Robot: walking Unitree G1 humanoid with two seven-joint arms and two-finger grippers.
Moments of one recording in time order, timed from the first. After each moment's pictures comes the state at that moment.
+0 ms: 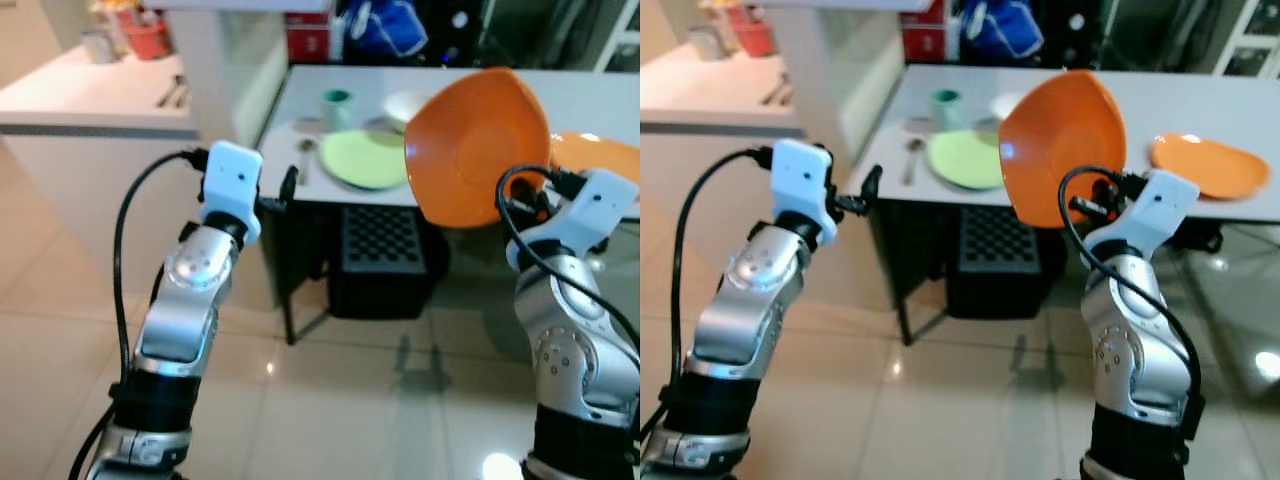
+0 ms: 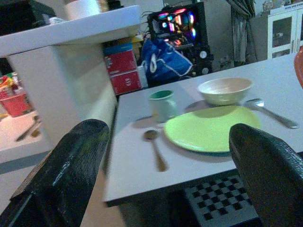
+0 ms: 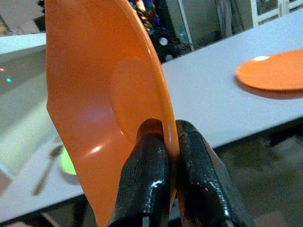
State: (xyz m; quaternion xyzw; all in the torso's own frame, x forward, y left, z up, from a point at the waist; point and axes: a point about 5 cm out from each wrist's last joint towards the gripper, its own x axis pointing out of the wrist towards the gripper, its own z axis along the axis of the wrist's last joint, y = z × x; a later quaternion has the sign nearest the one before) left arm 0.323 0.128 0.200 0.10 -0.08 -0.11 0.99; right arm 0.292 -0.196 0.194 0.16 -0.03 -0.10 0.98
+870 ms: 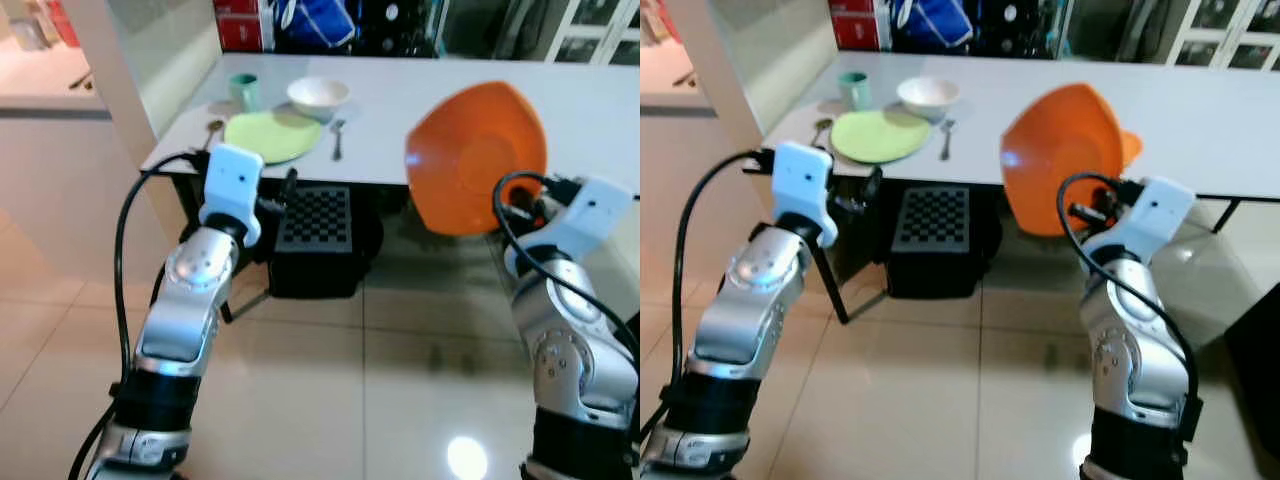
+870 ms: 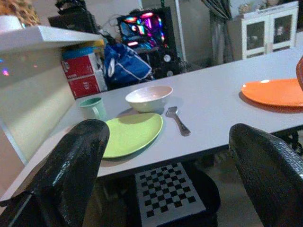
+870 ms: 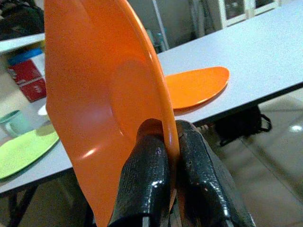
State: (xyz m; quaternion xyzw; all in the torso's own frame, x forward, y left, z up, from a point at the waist) left arm 0.324 0.128 0.201 0.10 -0.08 -0.11 0.99; right arm 0.293 -0.196 0.190 0.15 -0.02 -0.11 0.98
